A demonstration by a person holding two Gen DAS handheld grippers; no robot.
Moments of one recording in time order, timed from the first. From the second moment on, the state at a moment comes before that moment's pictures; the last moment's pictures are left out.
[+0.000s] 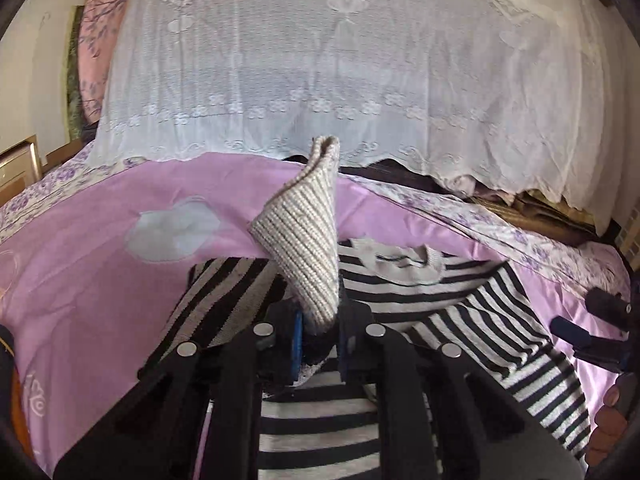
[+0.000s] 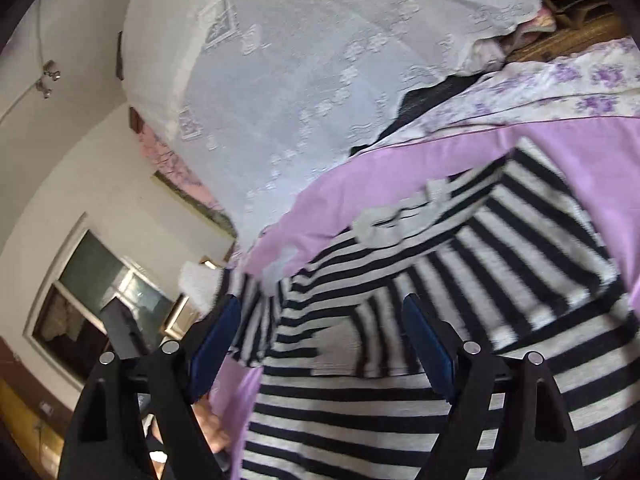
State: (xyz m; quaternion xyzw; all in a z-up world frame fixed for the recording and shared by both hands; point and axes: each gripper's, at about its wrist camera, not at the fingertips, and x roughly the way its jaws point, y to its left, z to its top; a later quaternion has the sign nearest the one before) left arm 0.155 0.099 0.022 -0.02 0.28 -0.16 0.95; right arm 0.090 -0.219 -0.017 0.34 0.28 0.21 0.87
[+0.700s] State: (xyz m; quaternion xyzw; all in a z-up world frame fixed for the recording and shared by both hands) left arm 0.114 -0.018 -0.029 0.03 0.35 -0.27 0.89; right arm 0.115 -0.218 -0.067 0.47 0.36 0.25 0.77
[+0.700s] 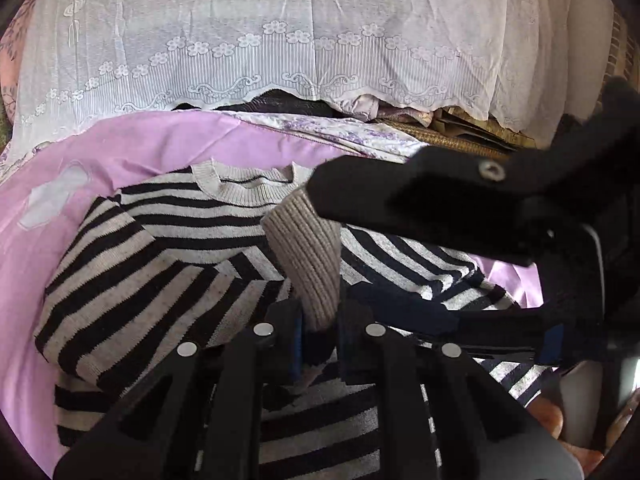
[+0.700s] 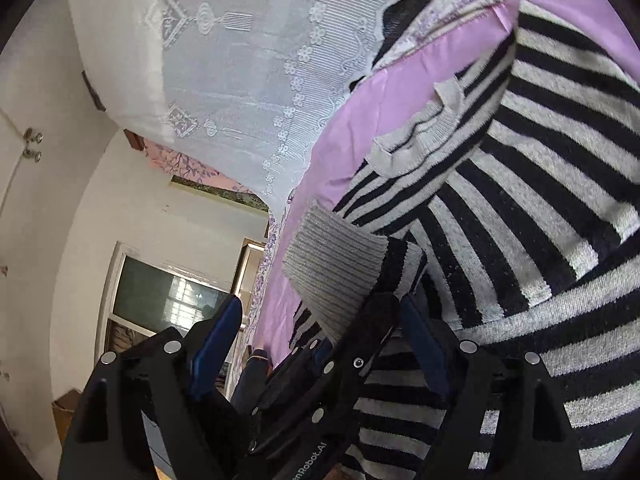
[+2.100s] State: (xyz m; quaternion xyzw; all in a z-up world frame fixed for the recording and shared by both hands) left arm 0.043 0.038 -0.027 0.21 0.29 -0.20 0.91; right arm 0.082 -0.219 -0.114 0.45 0.45 0.23 0.73
